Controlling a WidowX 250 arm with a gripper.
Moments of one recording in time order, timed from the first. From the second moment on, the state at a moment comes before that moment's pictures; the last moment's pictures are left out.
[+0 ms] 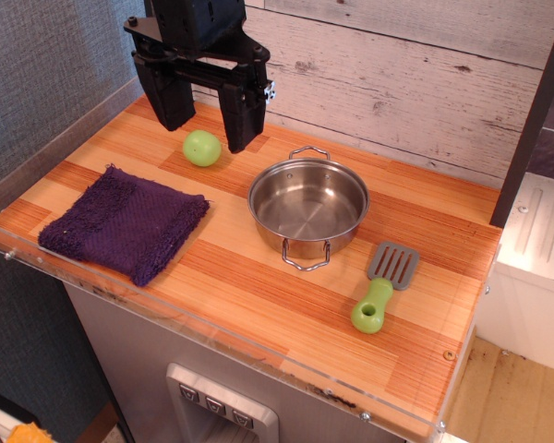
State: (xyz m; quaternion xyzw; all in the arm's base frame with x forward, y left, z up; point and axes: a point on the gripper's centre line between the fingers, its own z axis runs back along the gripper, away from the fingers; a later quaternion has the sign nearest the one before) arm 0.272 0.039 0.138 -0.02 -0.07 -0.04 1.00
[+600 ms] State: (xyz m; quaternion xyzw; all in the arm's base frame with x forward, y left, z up) arm 0.261 0.011 0.125 -0.04 -0.08 -0.01 1.00
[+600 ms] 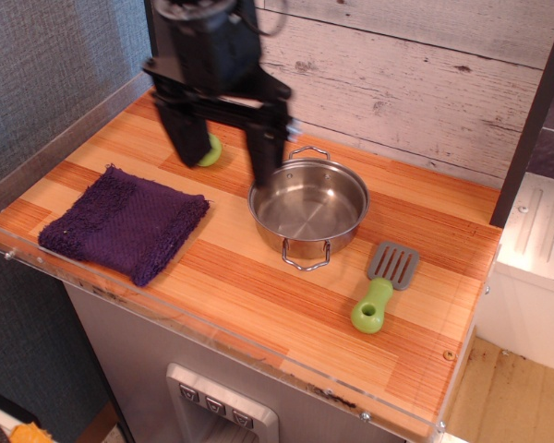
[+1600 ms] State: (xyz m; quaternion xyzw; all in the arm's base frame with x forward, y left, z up) arm 0.244 -0.095 0.079 0.03 -0.04 -0.02 1.00
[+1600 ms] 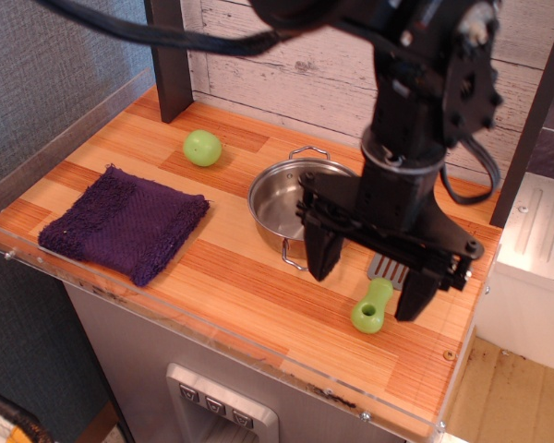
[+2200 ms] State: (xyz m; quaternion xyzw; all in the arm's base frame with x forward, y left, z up) arm 0.270 -0.101 0.036 0.01 -0.06 0.05 1.00
